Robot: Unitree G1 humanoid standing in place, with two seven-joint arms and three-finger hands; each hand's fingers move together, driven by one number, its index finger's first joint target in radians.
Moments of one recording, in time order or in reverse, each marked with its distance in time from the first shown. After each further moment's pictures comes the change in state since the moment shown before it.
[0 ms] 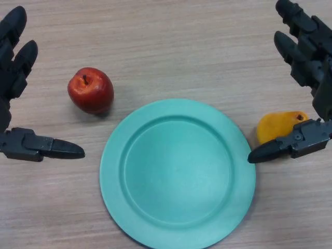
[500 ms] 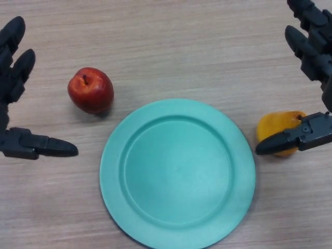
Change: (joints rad) left arm -0.048 0.024 -0.009 0.208 0.053 -0.098 -0.034; right arm -0.013 -0.020 -0.019 0.018 -0.001 -0.016 -0.021
